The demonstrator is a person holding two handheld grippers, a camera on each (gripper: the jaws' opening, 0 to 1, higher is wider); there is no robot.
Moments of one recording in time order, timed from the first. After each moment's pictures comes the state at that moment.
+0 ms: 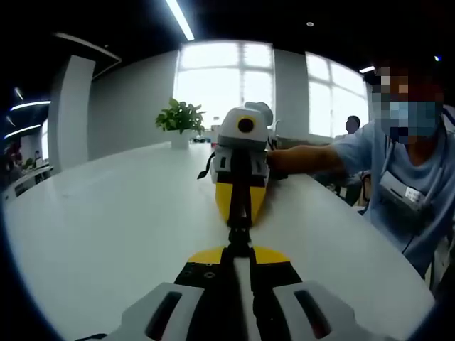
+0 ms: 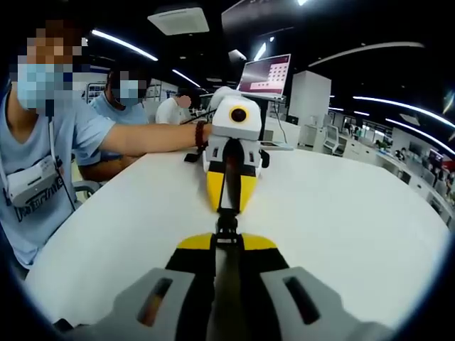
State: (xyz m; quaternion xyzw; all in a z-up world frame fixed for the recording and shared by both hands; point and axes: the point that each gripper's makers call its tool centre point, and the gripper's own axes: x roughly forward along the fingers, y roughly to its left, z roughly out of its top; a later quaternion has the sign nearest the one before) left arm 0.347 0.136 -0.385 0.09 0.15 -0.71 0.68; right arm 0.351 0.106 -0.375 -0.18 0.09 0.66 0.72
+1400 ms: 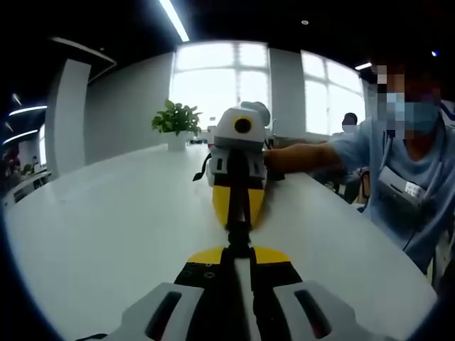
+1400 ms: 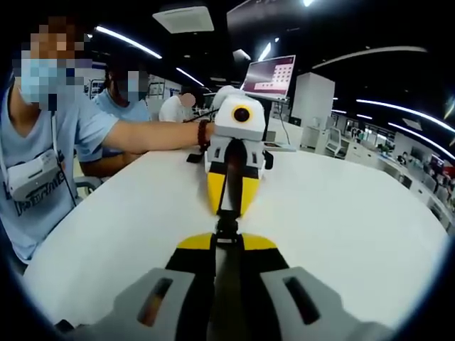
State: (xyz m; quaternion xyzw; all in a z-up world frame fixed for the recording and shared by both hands) left arm 0.340 0.129 -0.386 0.10 0.14 -0.71 0.68; right arm 0.348 0.107 -0.376 -0.19 0.09 0.67 0.71
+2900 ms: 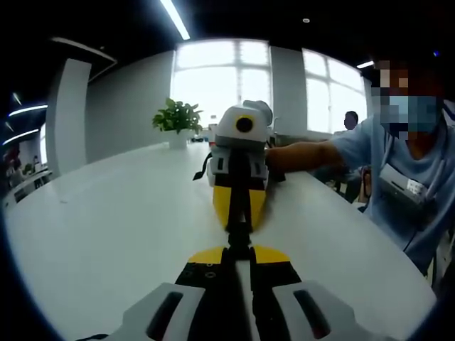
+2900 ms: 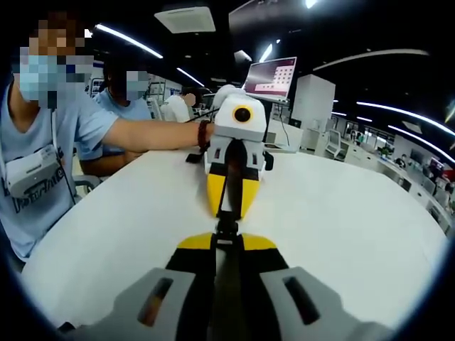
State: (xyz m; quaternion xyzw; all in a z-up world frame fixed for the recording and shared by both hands) left arm 0.342 0.128 -0.388 0.11 0.14 -0.71 0.68; right arm 0.345 0.108 -0.378 -0.20 0.08 0.67 0.72
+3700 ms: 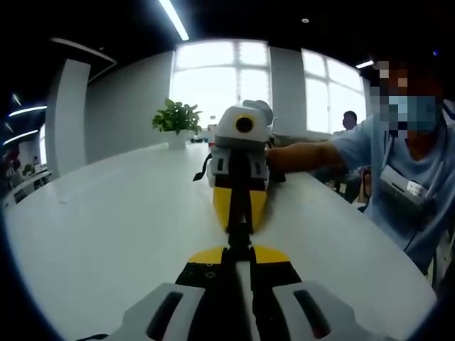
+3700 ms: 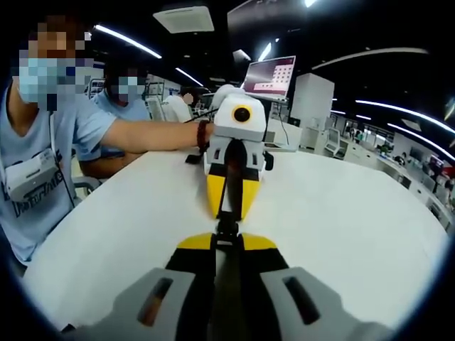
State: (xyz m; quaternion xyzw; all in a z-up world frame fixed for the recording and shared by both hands) left arm 0.347 0.129 -0.386 0.10 0.14 -0.71 0.68; right arm 0.345 0.110 -0.378 -0.19 0.09 0.66 0.72
